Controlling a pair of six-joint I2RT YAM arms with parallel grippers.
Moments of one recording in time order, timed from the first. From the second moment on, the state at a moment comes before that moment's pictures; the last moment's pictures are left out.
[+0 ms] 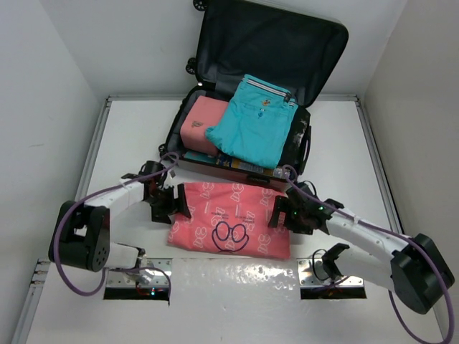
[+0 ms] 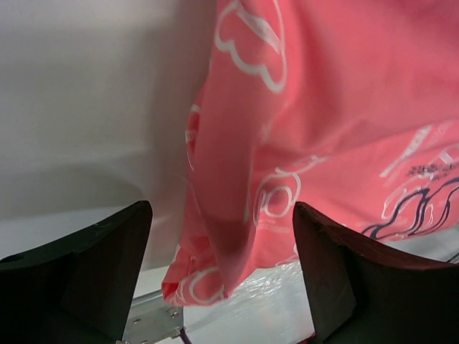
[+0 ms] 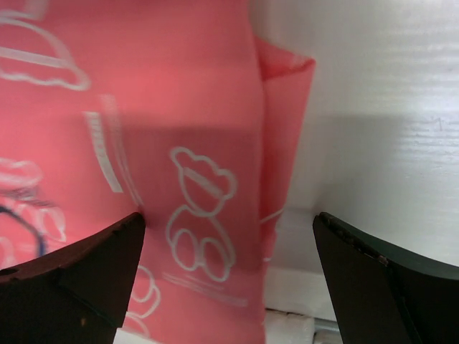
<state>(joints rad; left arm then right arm) -0.18 1.33 0.62 -0.65 0.36 -0.38 0.61 1.04 0.40 -0.47 0.00 0.79</state>
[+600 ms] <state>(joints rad) -0.29 1.57 0.62 -0.34 0.59 -0.57 0.60 1.09 0.20 0.04 -0.10 0.88</state>
